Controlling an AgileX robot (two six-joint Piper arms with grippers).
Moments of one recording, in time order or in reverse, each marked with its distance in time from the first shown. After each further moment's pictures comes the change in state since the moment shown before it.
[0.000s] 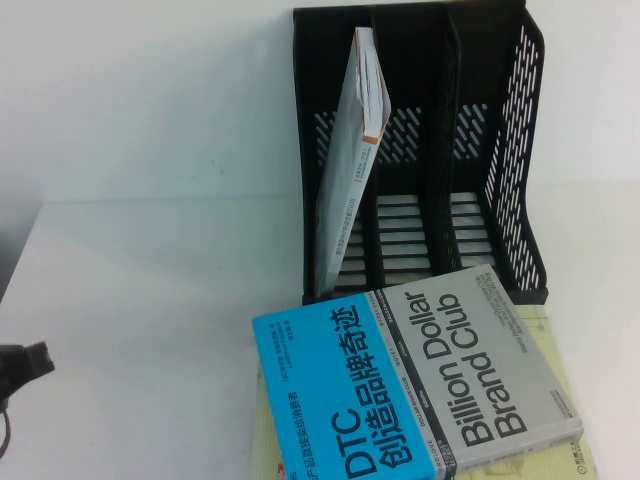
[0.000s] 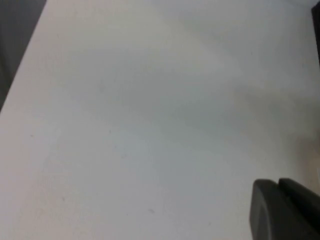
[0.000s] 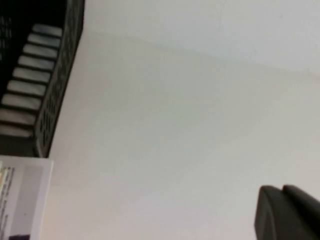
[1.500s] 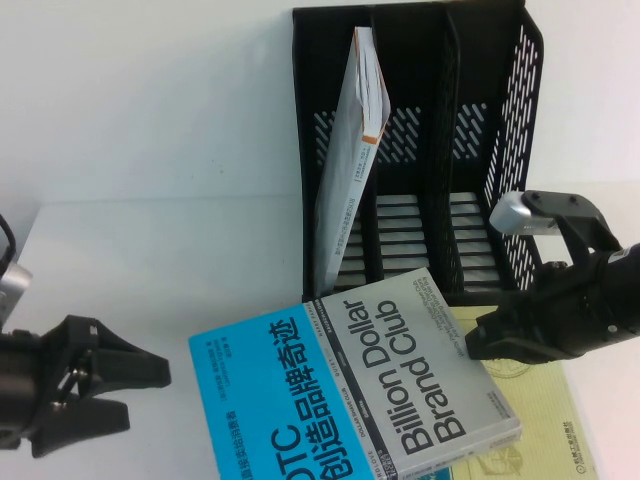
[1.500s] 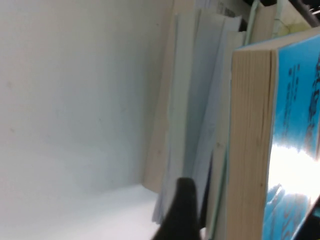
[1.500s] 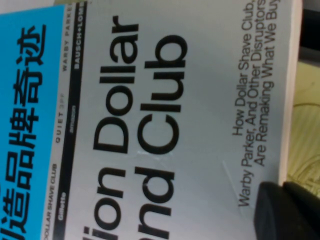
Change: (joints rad) right arm 0.222 0.611 -0.108 1.104 0.079 -0.615; left arm 0.268 0.464 -0.140 -0.789 0.657 0.656
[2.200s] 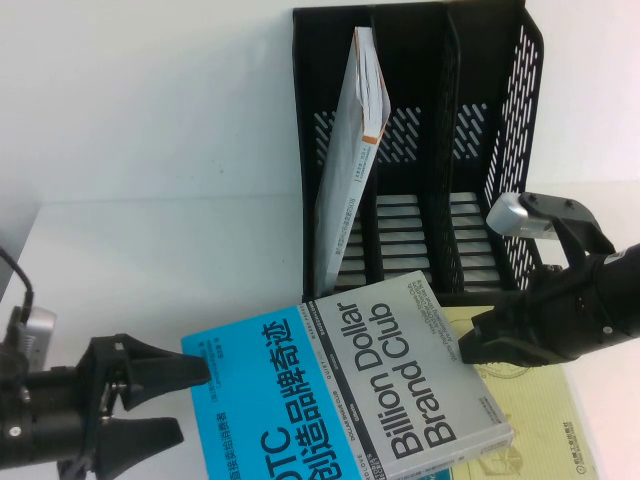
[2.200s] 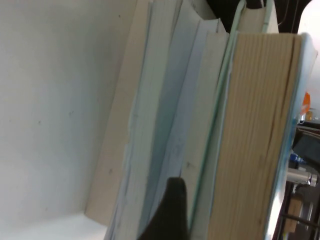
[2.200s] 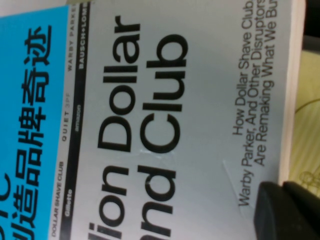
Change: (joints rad) right arm 0.000 0.008 0.000 0.045 0.021 -0.001; left arm -0.037 0.057 0.226 -0.396 -0.068 0.216
